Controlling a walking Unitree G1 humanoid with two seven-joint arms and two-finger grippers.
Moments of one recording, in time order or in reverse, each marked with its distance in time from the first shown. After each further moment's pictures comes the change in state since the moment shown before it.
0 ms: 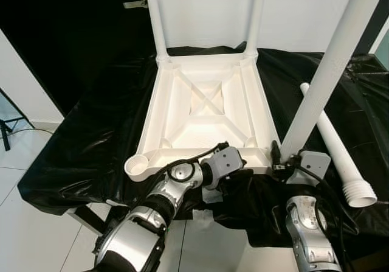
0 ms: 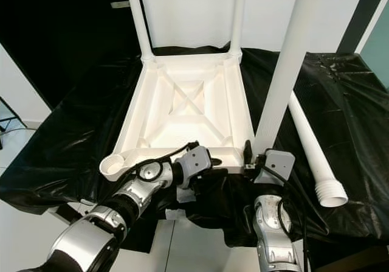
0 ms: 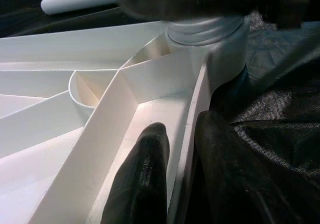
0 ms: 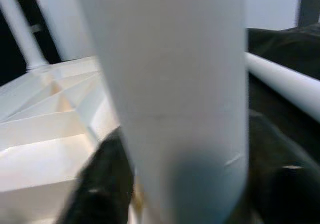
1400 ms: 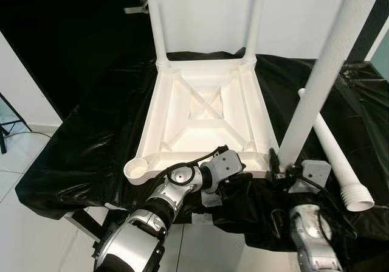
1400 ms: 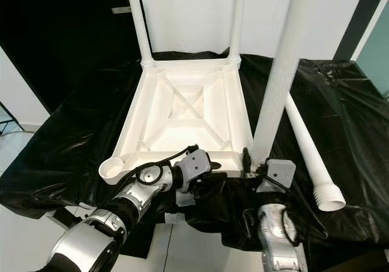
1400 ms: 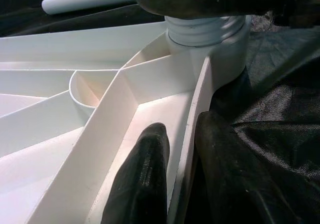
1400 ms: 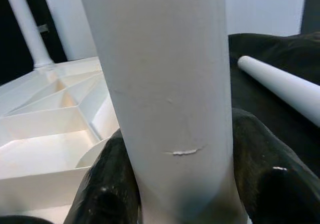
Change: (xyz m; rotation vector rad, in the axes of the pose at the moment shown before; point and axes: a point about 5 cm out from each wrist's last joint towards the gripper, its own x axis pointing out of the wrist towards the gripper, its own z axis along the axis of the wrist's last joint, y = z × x) left arm 0.002 -0.004 -0.002 -0.016 0.015 -0.008; right arm -0.009 -0.005 -0.015 0.001 0.030 -0.025
